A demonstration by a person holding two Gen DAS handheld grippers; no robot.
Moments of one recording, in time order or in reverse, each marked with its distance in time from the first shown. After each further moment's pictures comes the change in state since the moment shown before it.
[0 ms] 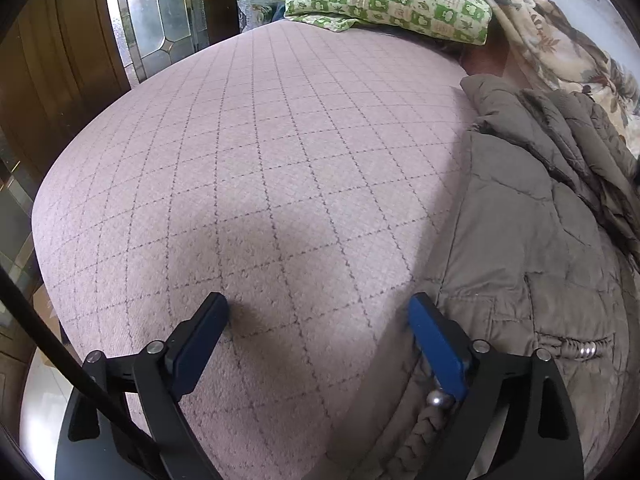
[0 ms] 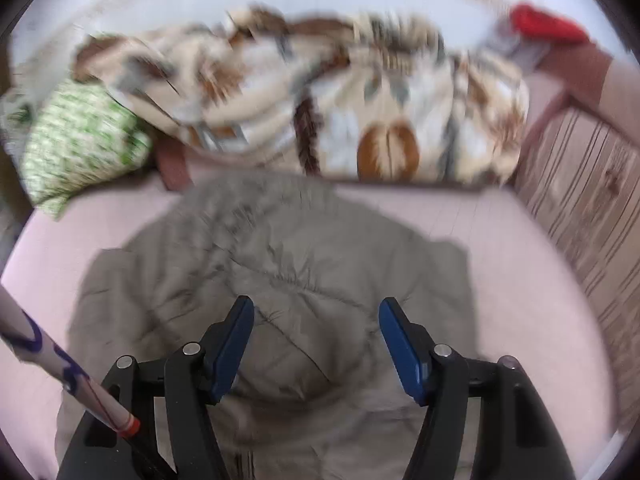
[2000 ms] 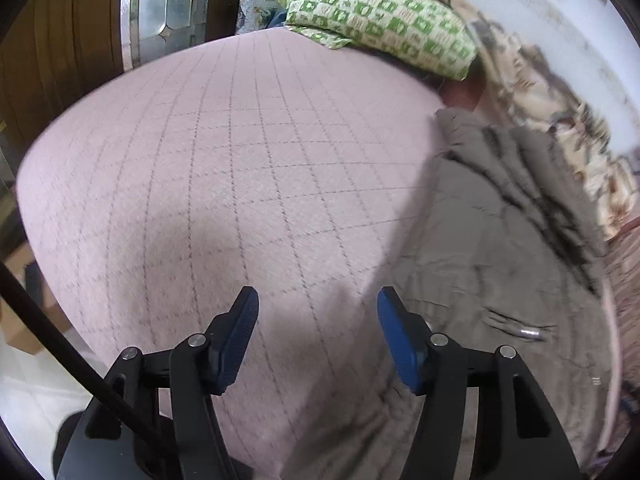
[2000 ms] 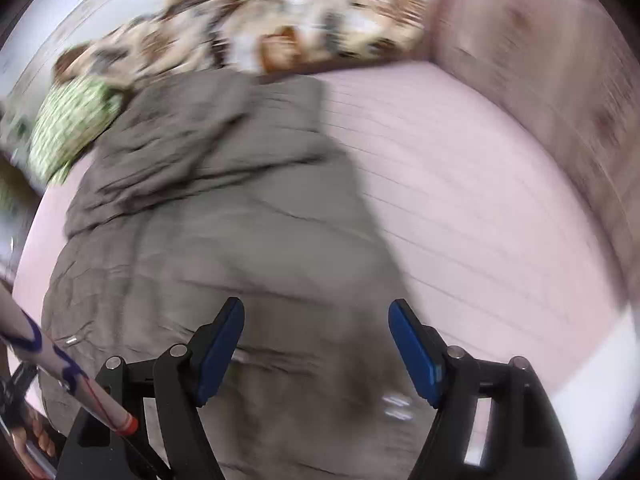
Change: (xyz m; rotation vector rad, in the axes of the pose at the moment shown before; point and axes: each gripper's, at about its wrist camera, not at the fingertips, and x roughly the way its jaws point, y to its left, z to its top) left arm -0.041 0.039 -0.023 -0.106 -0.030 -0.223; right arm -0.110 -0.212 -0.213 0.210 0.102 0.077
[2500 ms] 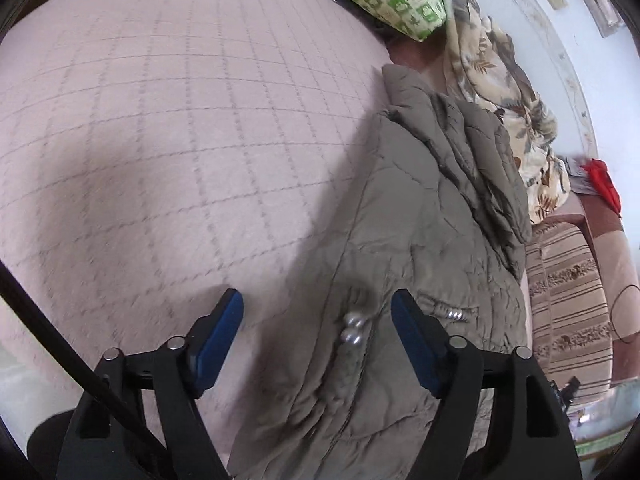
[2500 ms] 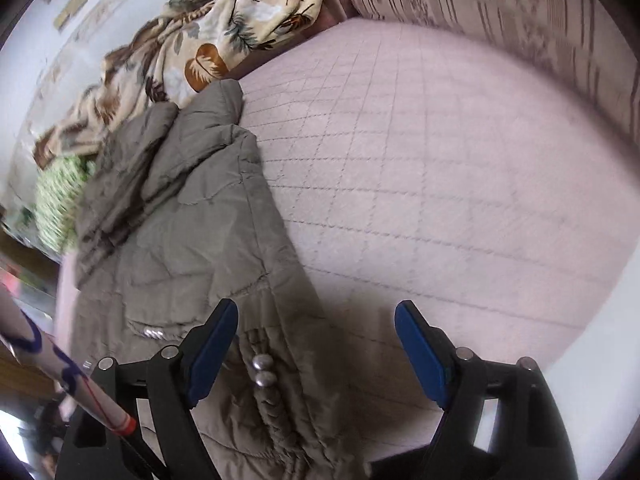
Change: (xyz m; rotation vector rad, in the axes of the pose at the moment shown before) left arm 0.037 0.000 0.025 -0.067 0.280 -0.337; right arm 0.027 -0.086 -0.027 0.266 0.024 0.201
